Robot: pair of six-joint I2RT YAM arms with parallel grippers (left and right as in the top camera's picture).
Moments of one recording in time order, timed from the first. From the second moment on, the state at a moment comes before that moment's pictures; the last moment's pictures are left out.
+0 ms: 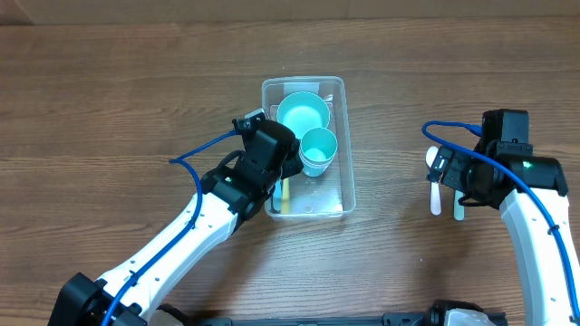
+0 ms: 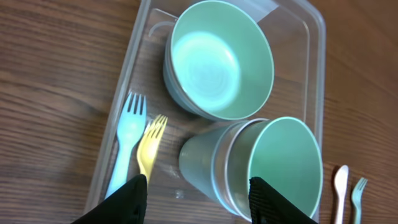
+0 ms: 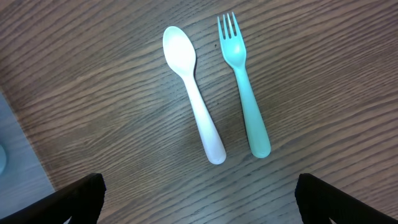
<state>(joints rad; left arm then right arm) -0.61 1.47 0.96 -0.32 -0.14 -0.92 -0.12 1.28 1.05 -1.01 0.05 0.30</state>
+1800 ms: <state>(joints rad) -0.20 1.27 1.19 -0.89 -0.48 -0.64 -0.12 1.62 0.82 -0.51 0.04 0.19</state>
